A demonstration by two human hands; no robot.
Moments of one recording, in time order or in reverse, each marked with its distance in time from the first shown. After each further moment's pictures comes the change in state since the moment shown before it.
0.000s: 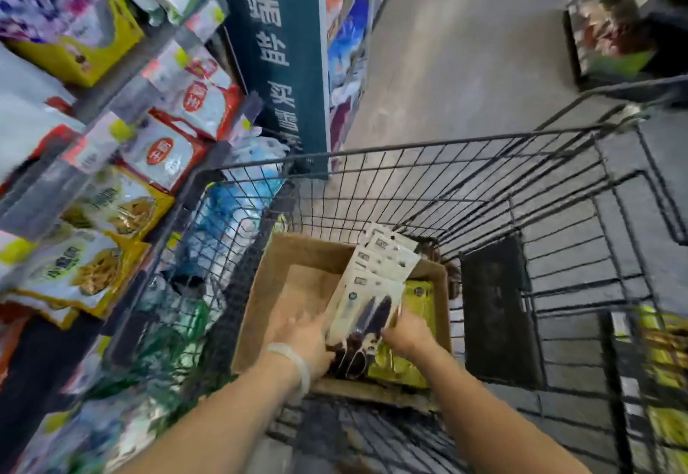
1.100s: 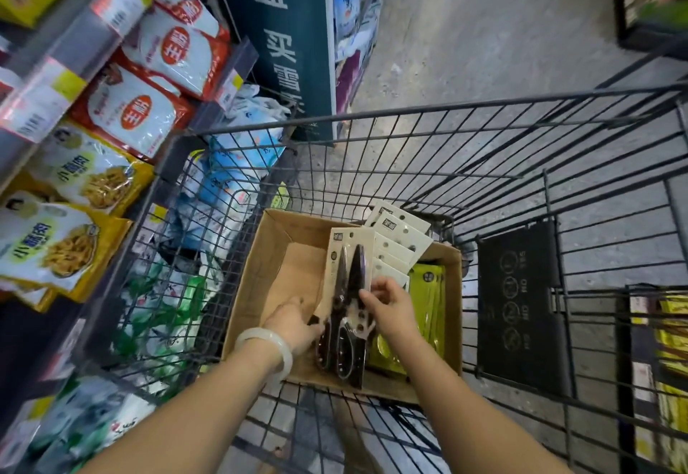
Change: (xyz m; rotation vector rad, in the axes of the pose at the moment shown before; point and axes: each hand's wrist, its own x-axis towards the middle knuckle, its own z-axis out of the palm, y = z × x) left_hand 0.041 -0.020 0.009 -0.507 -0.040 -0.263; right_hand 0.057 0.005 0.050 0.766 0.118 -0.070
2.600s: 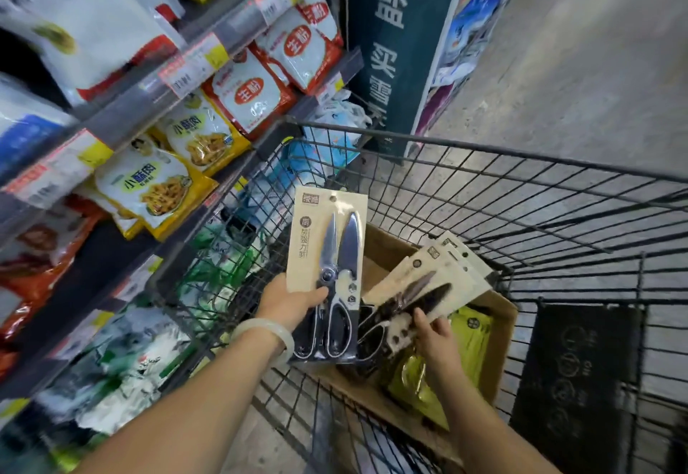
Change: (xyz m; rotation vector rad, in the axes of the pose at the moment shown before) left_hand -0.013 -0.037 -0.031 -0.955 0.337 -0.071; right_hand 0.007 0.001 -0.006 0.078 -0.014 0.109
